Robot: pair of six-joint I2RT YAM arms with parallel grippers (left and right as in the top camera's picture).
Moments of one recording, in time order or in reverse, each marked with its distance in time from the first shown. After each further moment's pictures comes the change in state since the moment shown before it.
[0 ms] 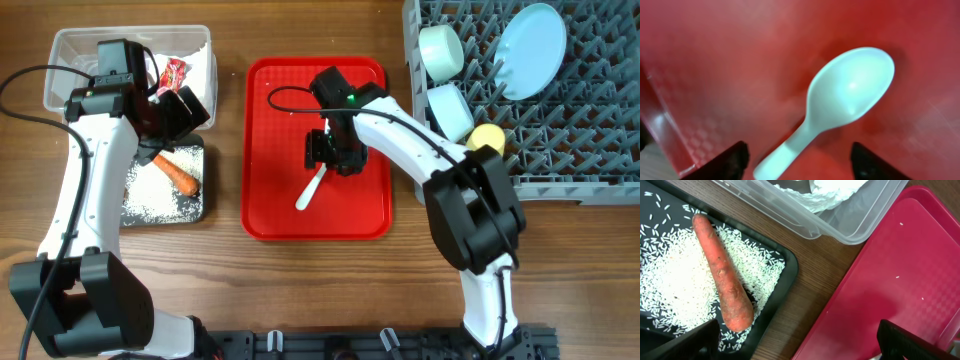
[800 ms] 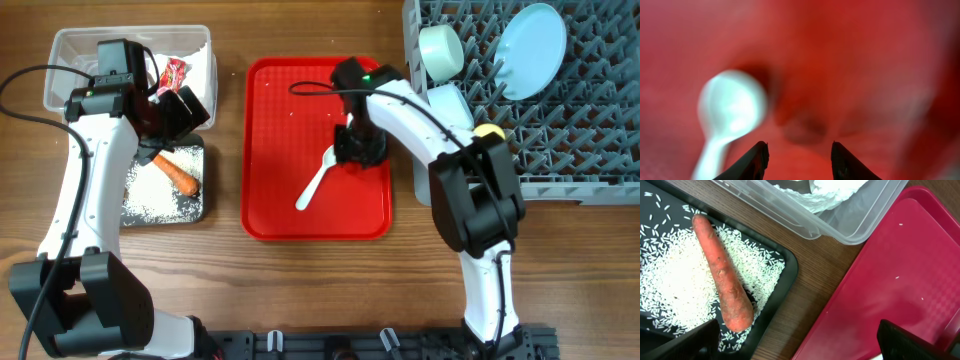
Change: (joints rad) left arm 0.000 0.000 0.000 0.001 0.000 0.000; right arm -0.096 0.065 0.103 -0.203 0.133 -0.105
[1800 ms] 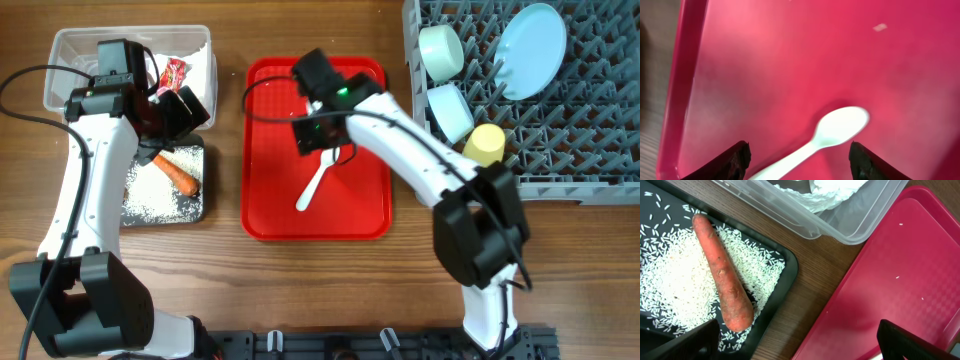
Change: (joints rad) left arm 0.000 0.000 0.000 -0.001 0.000 0.000; right arm 0.174 -0.127 0.014 0.202 0.105 -0.179
